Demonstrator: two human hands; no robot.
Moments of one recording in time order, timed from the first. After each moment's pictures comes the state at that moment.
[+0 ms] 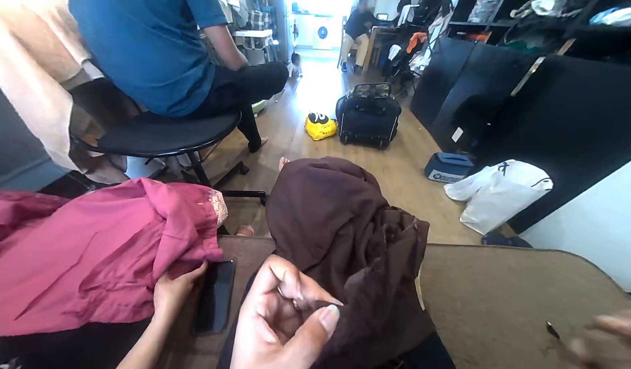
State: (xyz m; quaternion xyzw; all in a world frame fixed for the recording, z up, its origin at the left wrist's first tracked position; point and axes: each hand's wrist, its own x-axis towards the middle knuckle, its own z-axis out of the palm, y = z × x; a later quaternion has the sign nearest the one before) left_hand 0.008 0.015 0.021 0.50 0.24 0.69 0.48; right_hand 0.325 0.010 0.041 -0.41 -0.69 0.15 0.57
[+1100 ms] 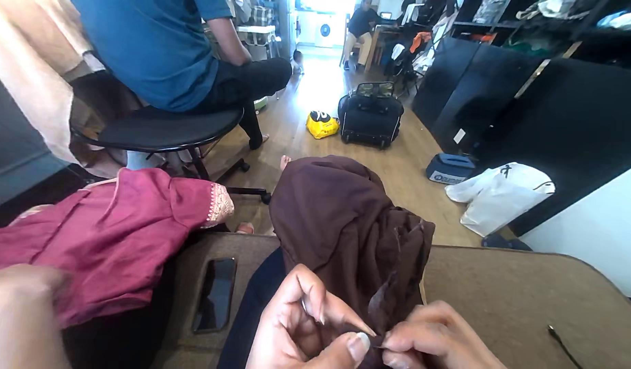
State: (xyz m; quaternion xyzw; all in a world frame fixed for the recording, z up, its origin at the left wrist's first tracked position) left_hand 0.009 0.009 0.022 0.49 0.19 0.64 0.57; right_hand 0.191 0.013 0.024 -0.31 -0.74 0.24 0.55
